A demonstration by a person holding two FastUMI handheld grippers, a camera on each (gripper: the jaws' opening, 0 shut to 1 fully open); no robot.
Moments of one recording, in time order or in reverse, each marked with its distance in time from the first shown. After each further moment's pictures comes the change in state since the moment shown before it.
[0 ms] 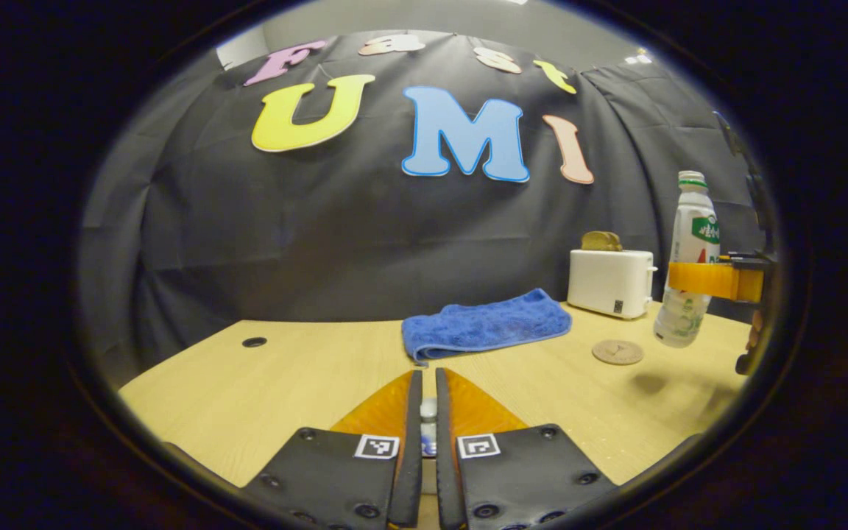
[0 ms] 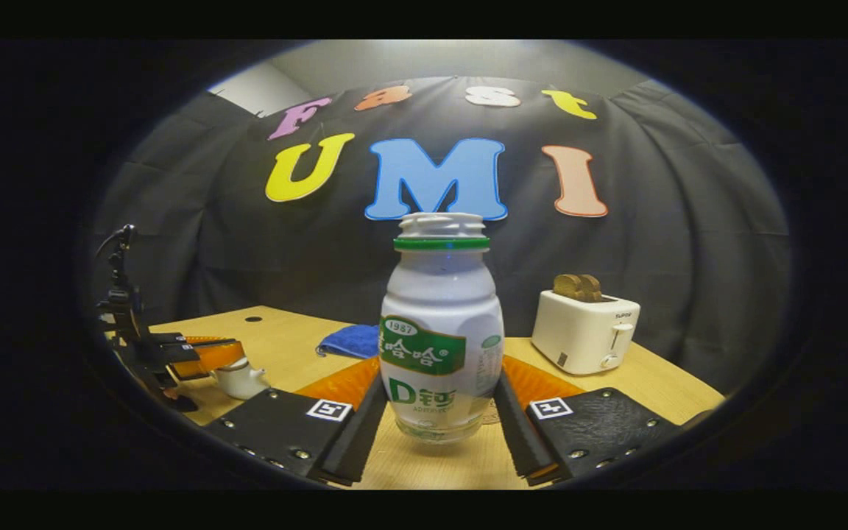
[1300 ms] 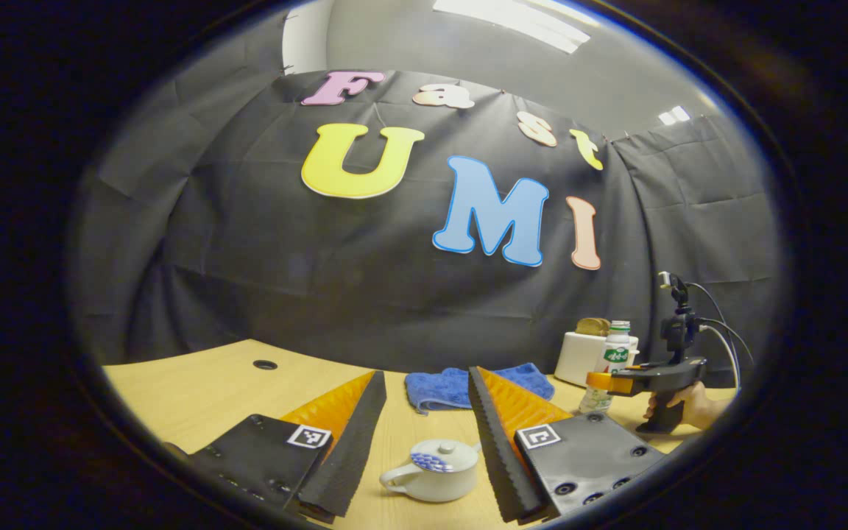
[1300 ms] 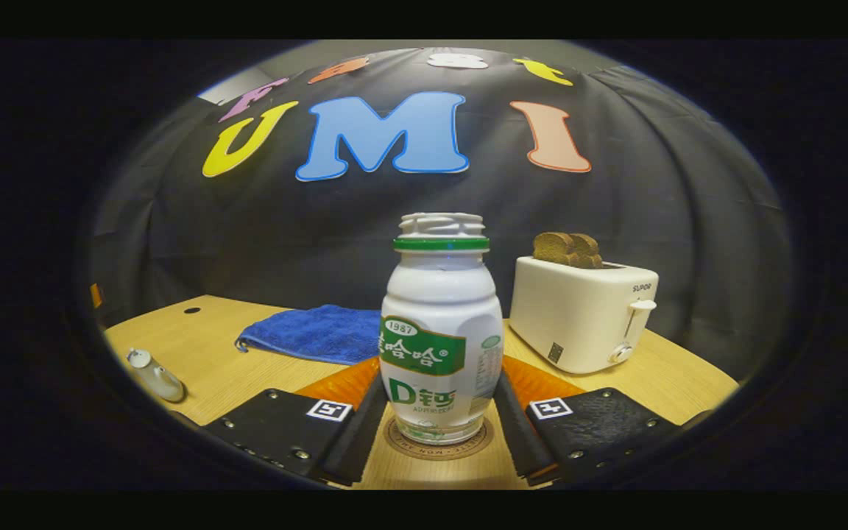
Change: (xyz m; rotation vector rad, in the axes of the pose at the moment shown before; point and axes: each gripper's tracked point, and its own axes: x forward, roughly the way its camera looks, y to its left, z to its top) left arm -0.057 0.033 0.067 -0.188 -0.247 0.011; right arm 0.114 -0.061 -0.054 0.050 0.126 -0.112
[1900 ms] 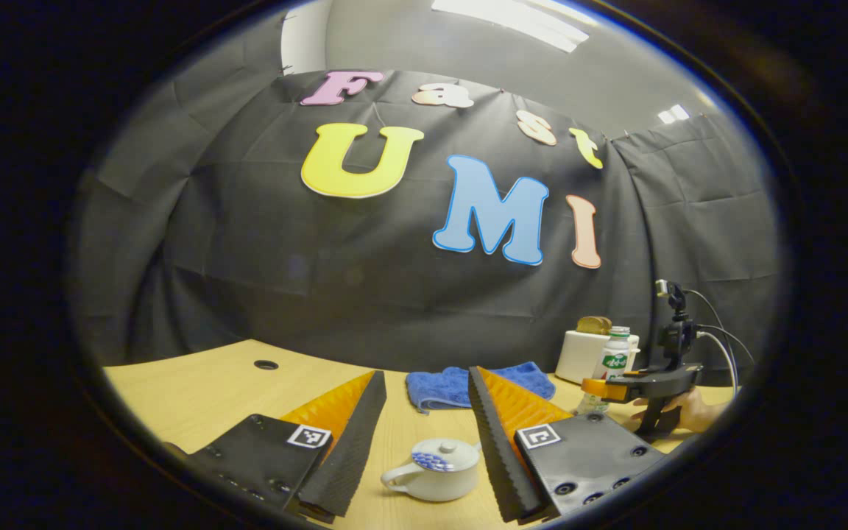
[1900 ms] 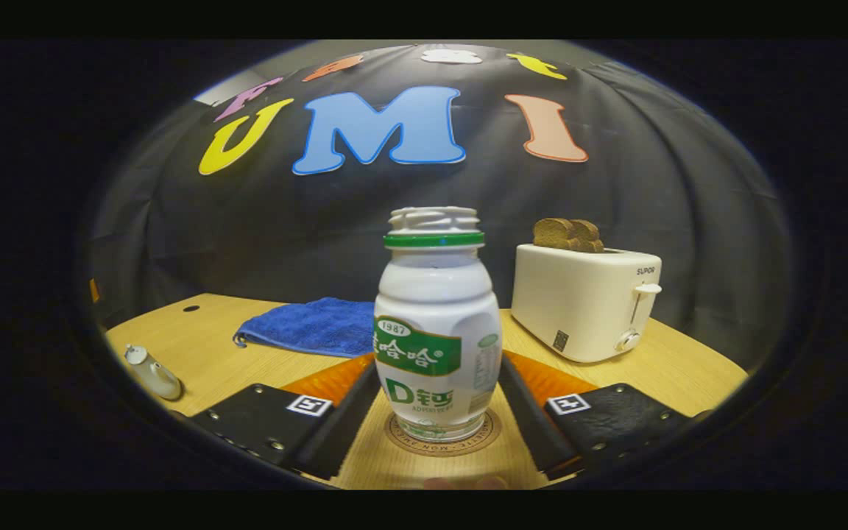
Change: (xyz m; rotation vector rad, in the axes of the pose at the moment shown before) left arm -0.002 0.001 0.002 0.004 -0.003 0.006; right arm -0.001 -0.002 -0.010 0.043 0.006 -0.013
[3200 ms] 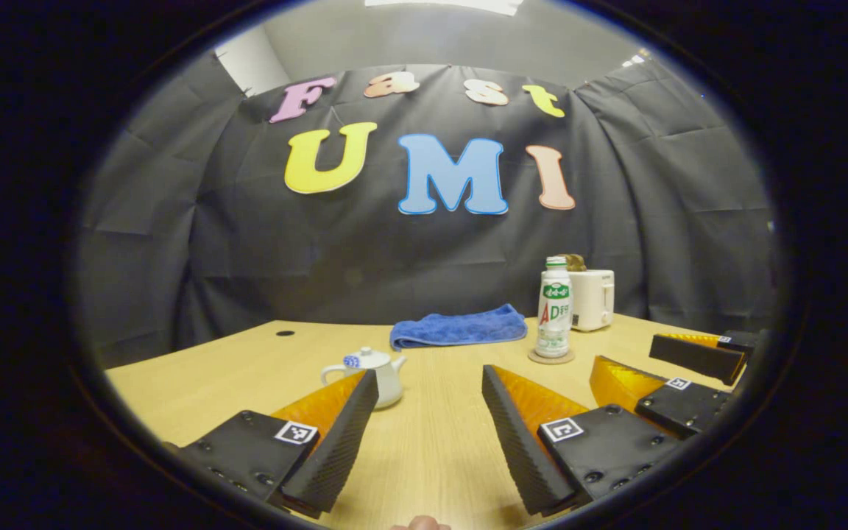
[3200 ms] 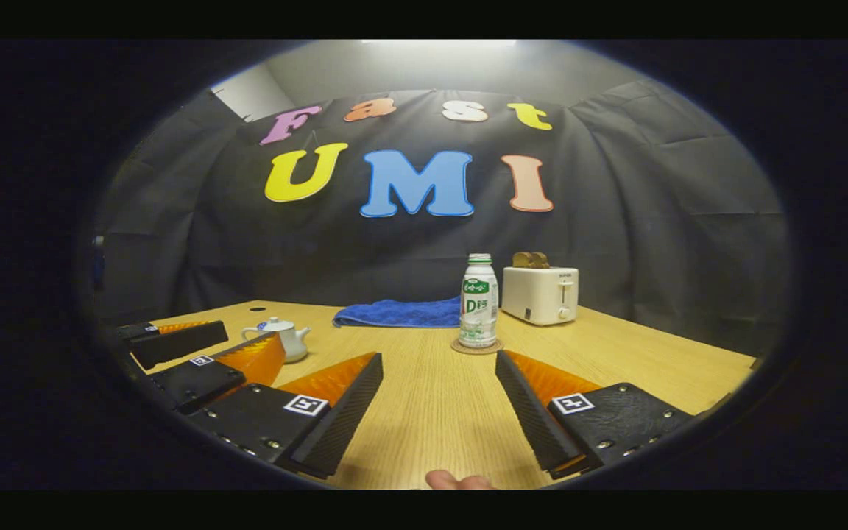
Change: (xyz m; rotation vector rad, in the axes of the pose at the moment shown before) left arm -0.119 -0.138 -0.061 0.183 0.143 0.077; right arm -0.262 0.078 -0.040 -0.030 -0.154 -0.028
